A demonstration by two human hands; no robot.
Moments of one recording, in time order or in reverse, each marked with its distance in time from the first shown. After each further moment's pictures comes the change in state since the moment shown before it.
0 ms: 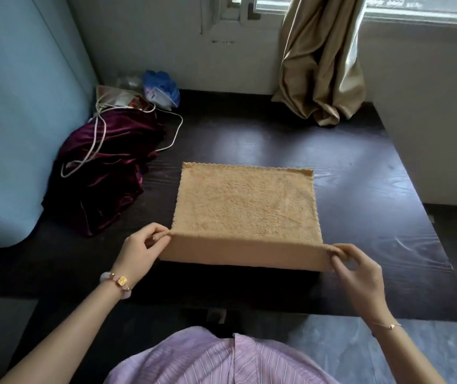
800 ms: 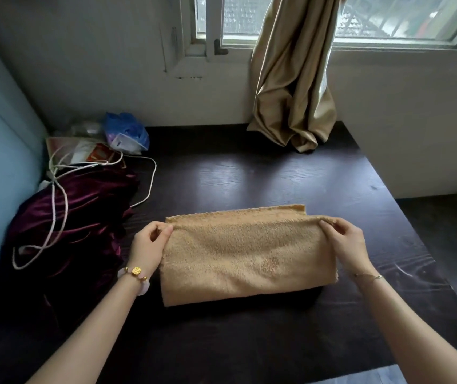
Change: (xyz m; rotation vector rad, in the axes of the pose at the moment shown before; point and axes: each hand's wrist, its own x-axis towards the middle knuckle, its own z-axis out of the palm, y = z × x) left_hand 0.164 0.030 0.014 -0.293 -0.004 -0.121; right_hand 0.145 -0.037 0.036 0.176 0.072 0.279
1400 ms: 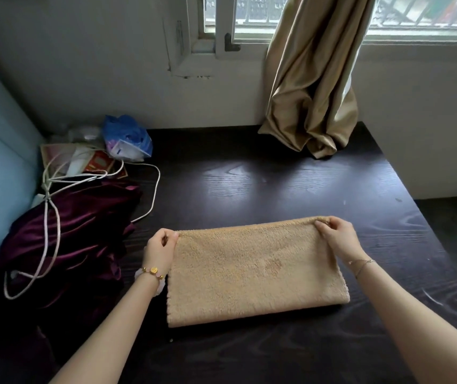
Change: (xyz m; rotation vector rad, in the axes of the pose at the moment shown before) left_hand 0.069 -0.022 0.023 0.171 0.035 -0.124; right_hand 0.080 0.007 0.050 -0.160 -0.141 0.131
